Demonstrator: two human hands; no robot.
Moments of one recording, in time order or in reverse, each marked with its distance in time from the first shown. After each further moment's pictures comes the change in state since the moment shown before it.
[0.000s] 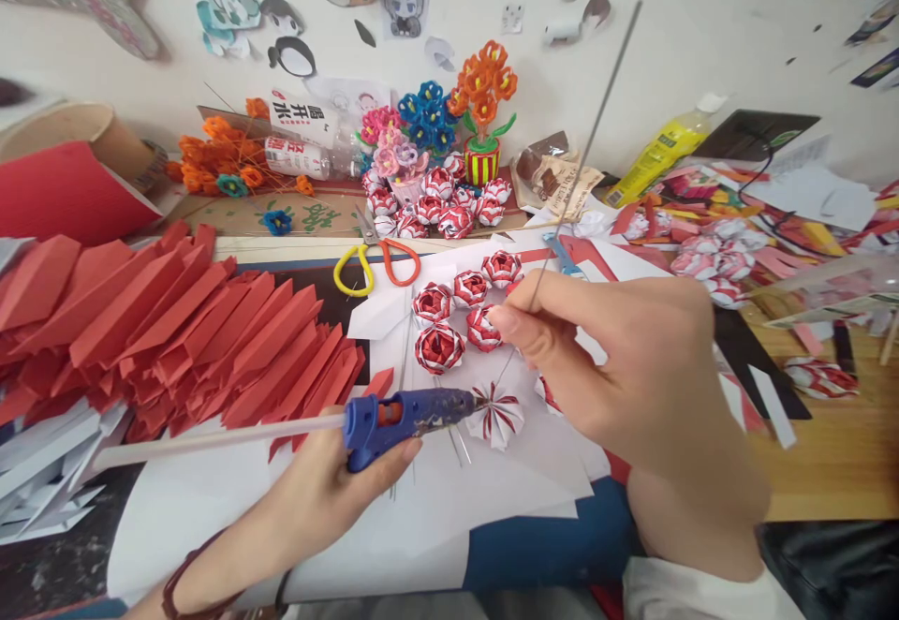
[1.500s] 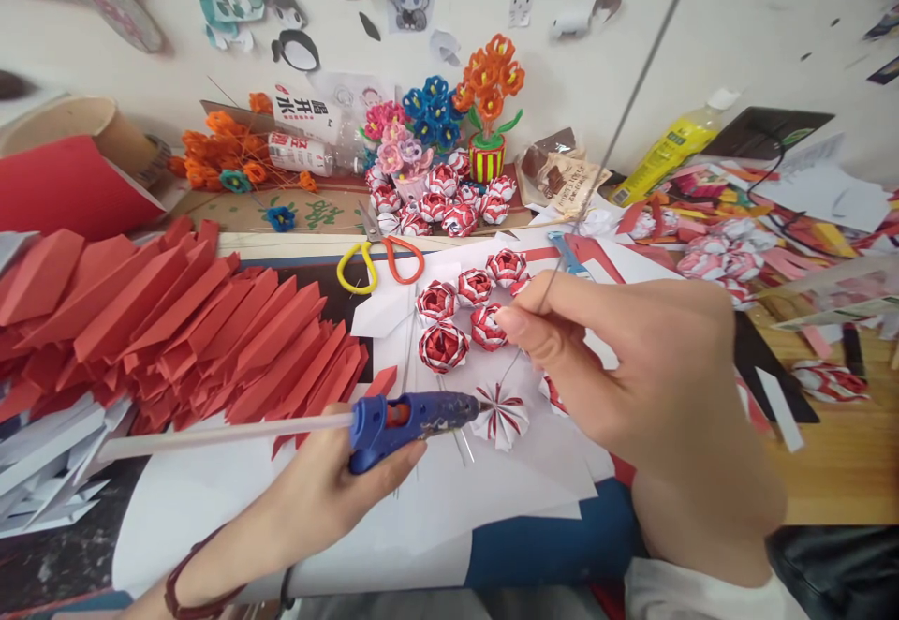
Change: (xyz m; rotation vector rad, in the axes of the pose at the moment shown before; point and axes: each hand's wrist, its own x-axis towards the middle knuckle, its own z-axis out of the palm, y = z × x) left_hand -0.002 0.002 -0.001 -0.007 0.016 -0.066; right_hand -0.003 0.002 0.004 -0.074 0.054 -0.044
